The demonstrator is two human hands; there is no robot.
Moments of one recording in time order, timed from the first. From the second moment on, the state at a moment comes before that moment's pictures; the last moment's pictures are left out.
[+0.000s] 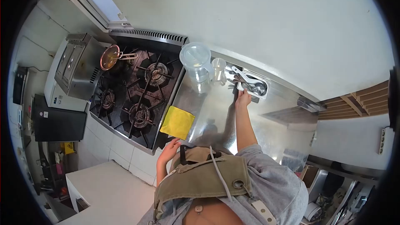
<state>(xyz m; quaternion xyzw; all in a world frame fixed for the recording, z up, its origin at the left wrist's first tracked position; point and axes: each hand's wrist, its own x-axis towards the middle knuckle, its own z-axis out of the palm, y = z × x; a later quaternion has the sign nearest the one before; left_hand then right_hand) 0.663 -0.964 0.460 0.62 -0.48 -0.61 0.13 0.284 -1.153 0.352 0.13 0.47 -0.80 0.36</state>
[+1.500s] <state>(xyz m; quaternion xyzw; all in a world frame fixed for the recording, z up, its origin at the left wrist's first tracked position) 0.950 -0.613 0.324 0.77 0.06 -0.55 0.31 0.622 -0.901 0.381 -0.85 0.38 -0.17 0.32</state>
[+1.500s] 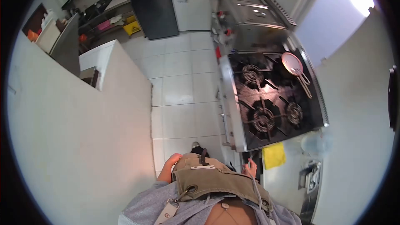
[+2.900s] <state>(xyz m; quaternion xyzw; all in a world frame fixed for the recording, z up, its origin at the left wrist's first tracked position) 1.554 -0.594 0.177 0.80 0.26 -0.42 0.34 1.742 -1.099 0.276 -0.76 0.24 0.10 0.60</state>
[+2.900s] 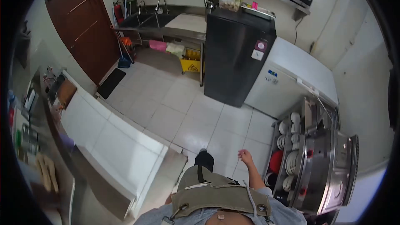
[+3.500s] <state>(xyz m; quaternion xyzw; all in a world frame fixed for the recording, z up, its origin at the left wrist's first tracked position) 2.118 -0.668 0.227 0.75 0.29 -0.20 0.56 1.975 -1.192 0.214 -0.82 0.29 0.33 0.37</state>
